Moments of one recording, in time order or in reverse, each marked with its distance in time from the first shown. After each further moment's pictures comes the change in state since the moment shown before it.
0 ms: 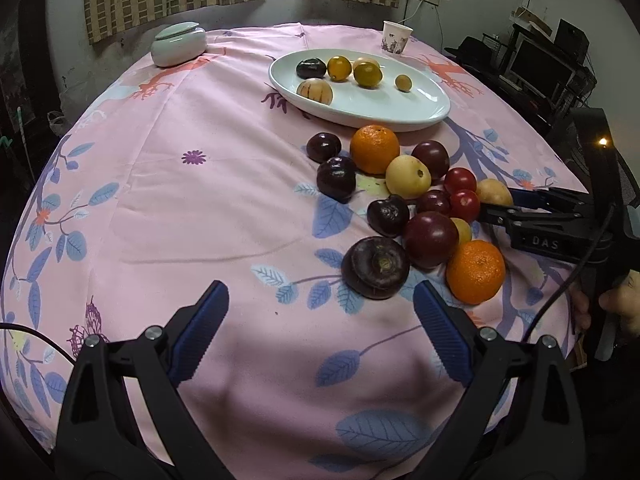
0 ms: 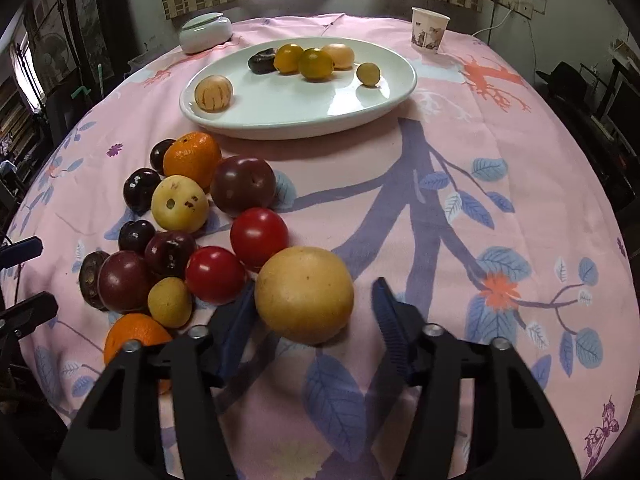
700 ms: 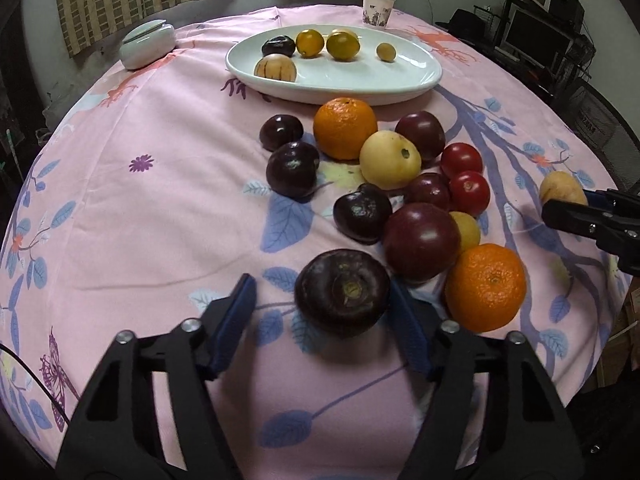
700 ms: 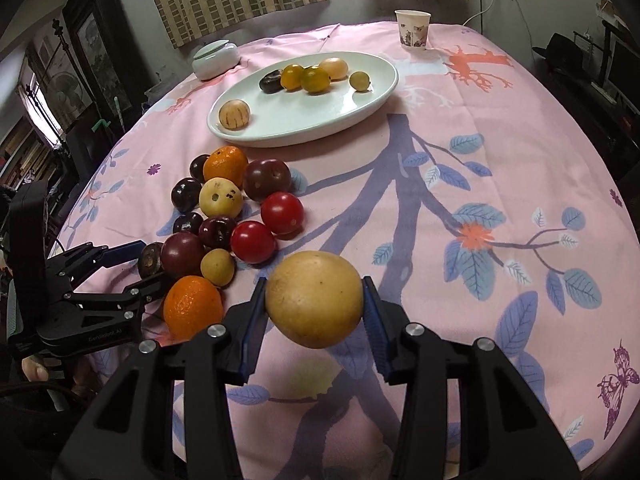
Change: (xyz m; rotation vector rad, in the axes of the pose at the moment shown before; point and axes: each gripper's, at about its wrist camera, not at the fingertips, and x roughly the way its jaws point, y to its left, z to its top) left arm 0.045 -0.033 0.009 0.076 0.044 0.013; right arm -0.050 -0.020 -0.028 0.119 -0.025 0.132
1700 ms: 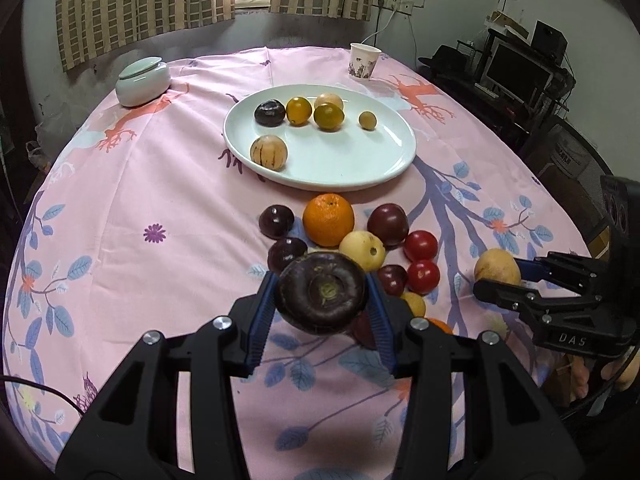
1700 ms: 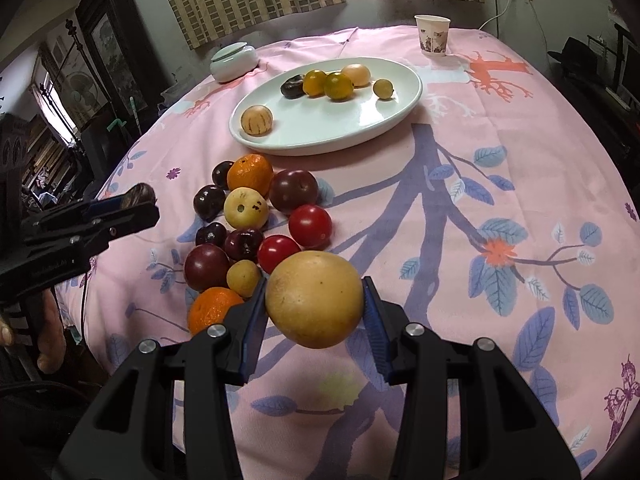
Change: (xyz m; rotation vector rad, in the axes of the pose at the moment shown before) left arm -0.047 0.014 0.057 -0.027 -0.078 -0.082; right arm 0.001 0.012 0.012 -0.027 -0.002 0.065
